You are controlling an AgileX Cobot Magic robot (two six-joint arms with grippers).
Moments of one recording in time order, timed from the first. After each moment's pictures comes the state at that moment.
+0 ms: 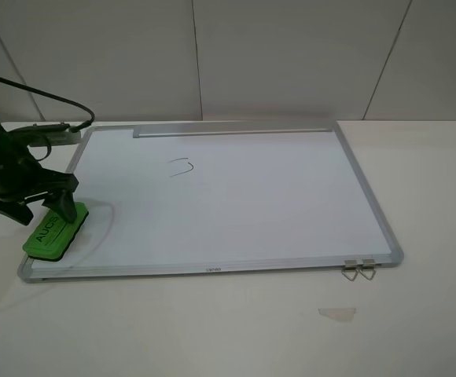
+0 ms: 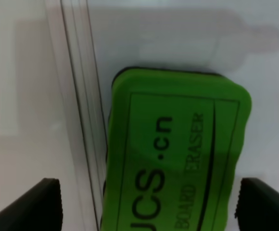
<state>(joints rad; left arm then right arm) 0.00 1.87 -0.96 -0.16 0.63 0.14 0.04 0.00 -0.53 0.00 1.05 -0.05</state>
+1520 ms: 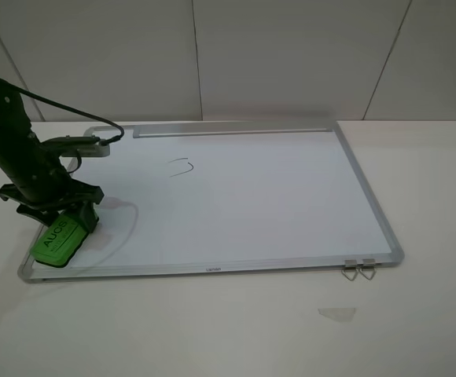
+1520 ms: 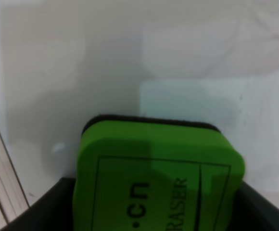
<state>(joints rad) -0.10 1.95 -0.98 -0.16 0.62 0.14 0.04 0.00 -0.53 0.00 1.05 -0.05</state>
